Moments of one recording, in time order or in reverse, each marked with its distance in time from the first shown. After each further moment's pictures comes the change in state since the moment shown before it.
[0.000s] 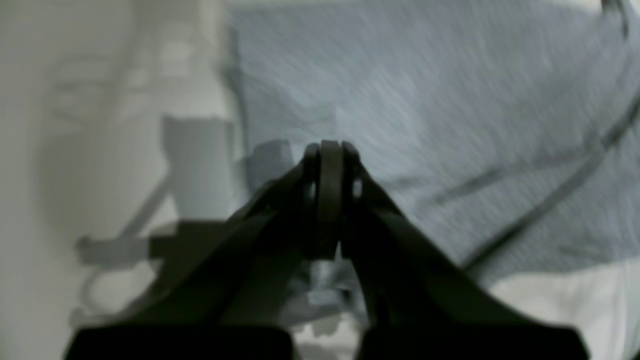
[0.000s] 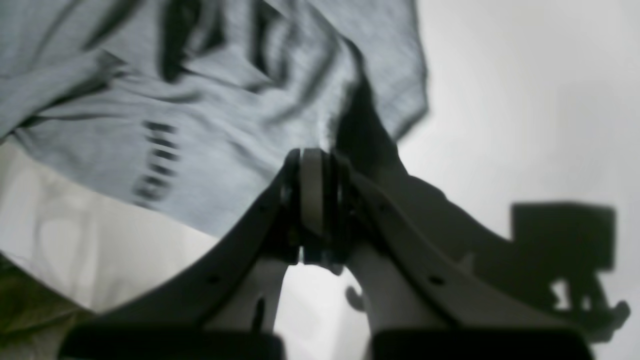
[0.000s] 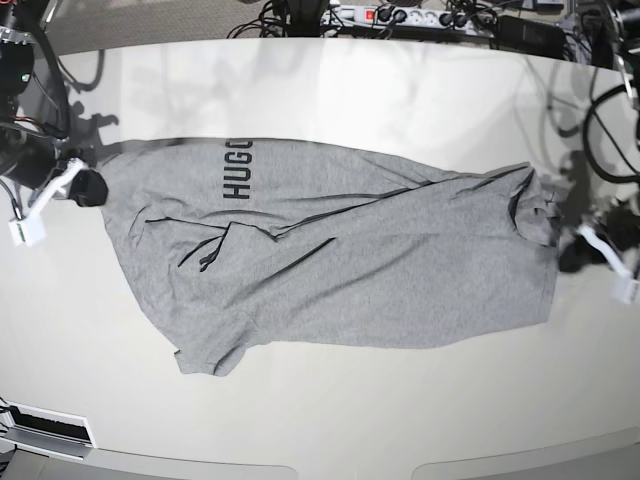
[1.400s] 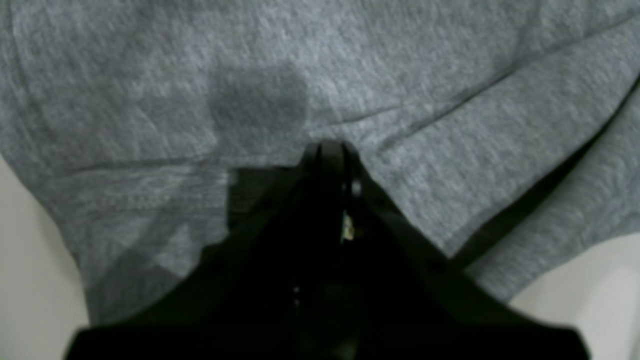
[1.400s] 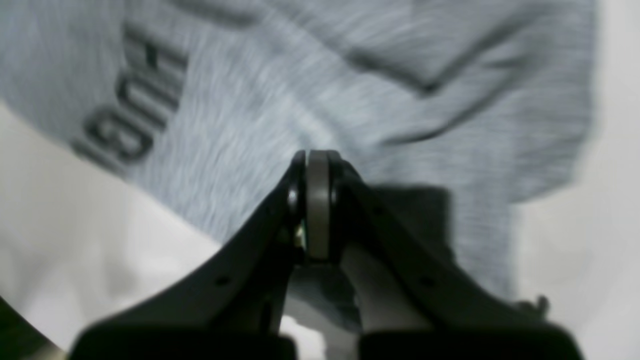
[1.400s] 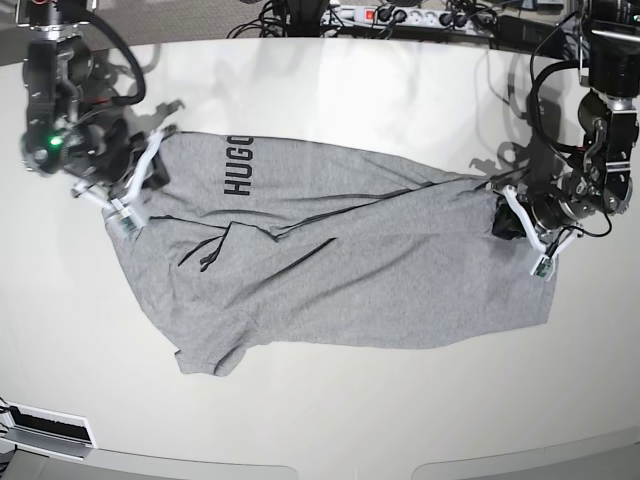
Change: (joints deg) left arm 1.4 3.9 16.7 0.0 19.9 10.3 -12.1; right arm -0.5 -2.7 -21.9 0.1 -32.6 -3.1 16.7
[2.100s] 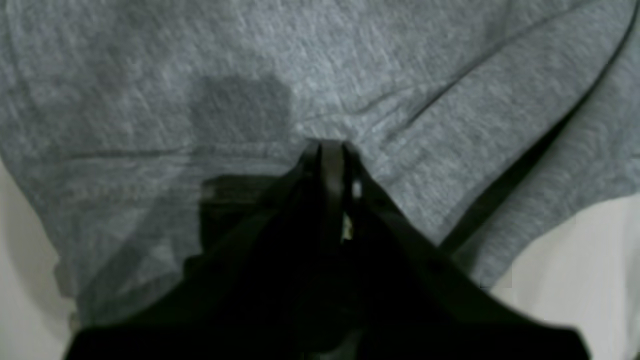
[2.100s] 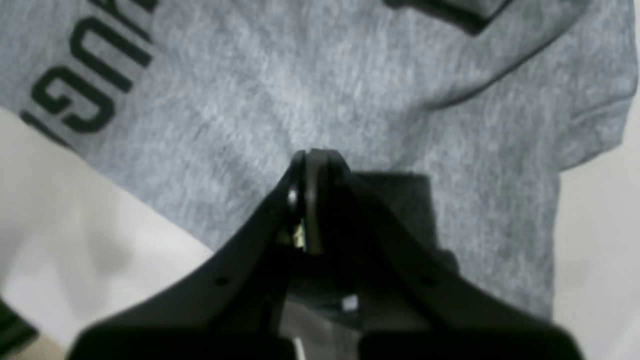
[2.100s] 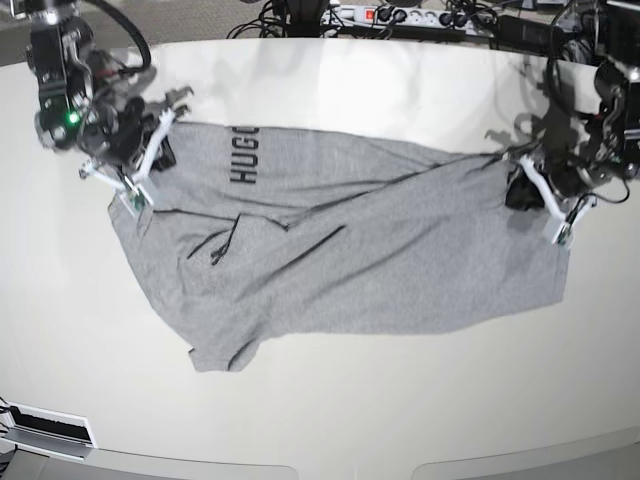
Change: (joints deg) left arm 11.3 -4.7 -0.4 3.0 -7.1 -3.0 -1.1; right arm -6.8 5.4 -8.9 -0.1 0.4 -5.4 -0.2
